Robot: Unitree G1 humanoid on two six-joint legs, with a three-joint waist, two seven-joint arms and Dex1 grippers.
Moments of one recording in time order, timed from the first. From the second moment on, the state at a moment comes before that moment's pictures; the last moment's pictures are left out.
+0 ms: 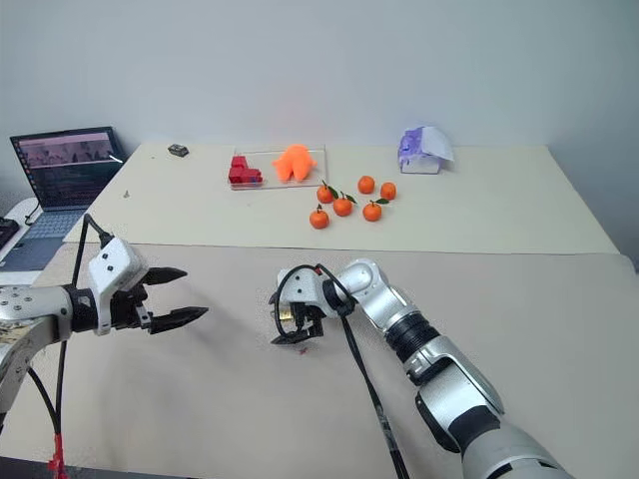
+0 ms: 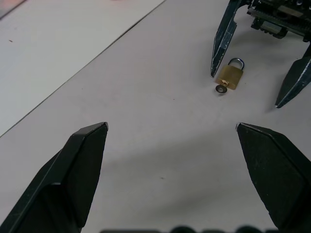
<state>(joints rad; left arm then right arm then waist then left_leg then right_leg) -0.10 0.94 0.22 -0.35 -0.45 0.66 -0.96 -0.80 -0.21 0.54 0.61 -0.03 -0.11 1.17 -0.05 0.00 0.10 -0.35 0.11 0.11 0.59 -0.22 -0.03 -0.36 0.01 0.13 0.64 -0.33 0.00</state>
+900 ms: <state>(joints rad) -0.09 0.95 0.21 -0.36 -0.45 0.65 -0.95 -0.90 -0.17 0.44 0.96 -0.08 -0.28 1.19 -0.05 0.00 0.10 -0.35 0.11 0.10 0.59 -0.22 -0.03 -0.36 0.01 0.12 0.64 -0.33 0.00</state>
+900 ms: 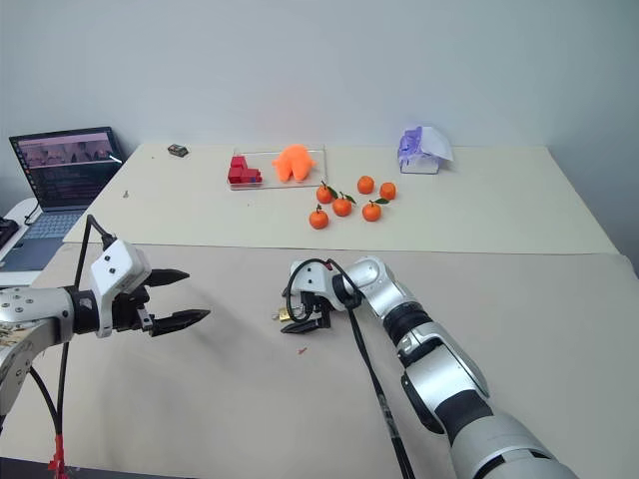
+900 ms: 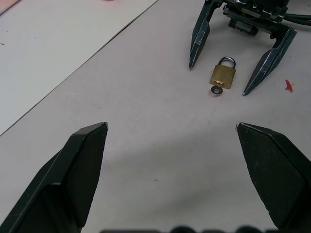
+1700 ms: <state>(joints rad) -0.37 0.72 0.00 -0.27 -0.50 0.72 -0.94 -0.68 -0.32 0.37 0.50 -0.12 -0.12 1.08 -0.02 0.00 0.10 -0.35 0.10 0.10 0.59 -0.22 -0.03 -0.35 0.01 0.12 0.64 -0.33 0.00</state>
